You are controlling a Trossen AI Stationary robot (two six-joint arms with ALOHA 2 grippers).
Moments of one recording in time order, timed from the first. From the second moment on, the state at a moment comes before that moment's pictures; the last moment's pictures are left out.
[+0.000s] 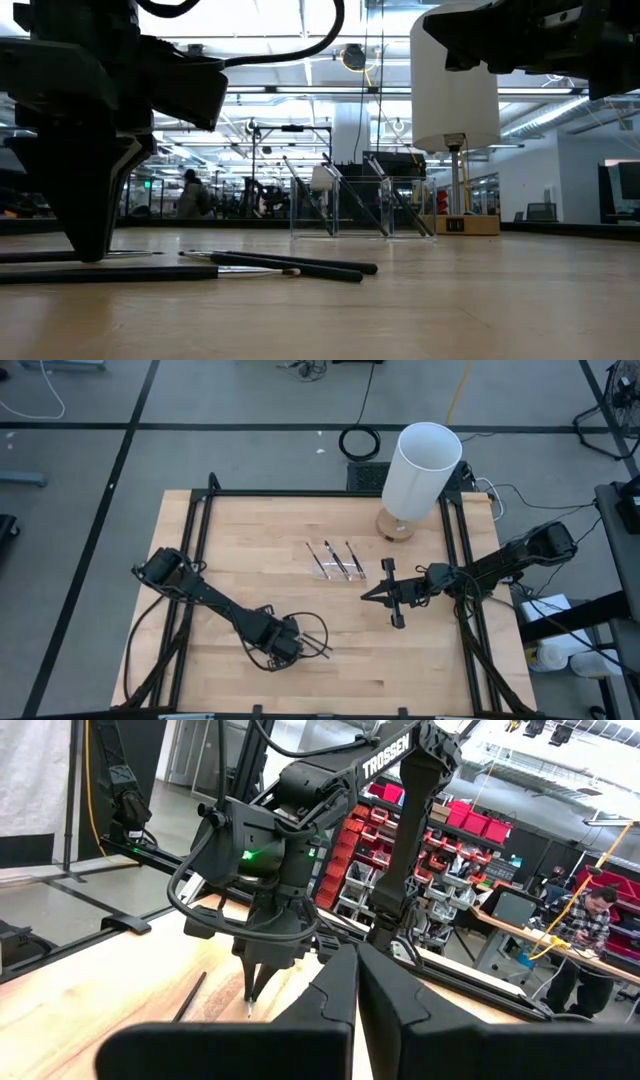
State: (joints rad) left arm -0.49 1.92 1.23 -0.82 -0.06 -0.82; right arm 0.22 1.27 0.28 1.09 0.00 -0.33
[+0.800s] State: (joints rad) left arm -0.49 1.72 1.23 -0.85 -0.17 -0.81; right arm 0.22 1.27 0.28 1.09 0.00 -0.33
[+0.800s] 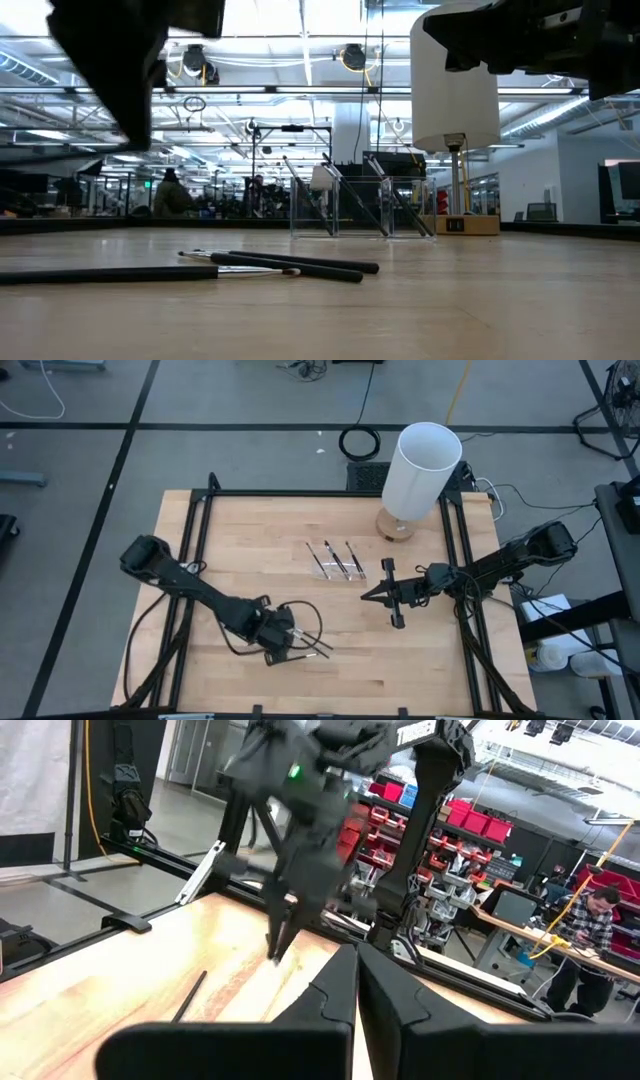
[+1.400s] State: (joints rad) left arm -0.48 1.51 1.23 -0.46 -0.46 -0.42; right arm 0.22 1.27 0.28 1.08 0.00 -0.33
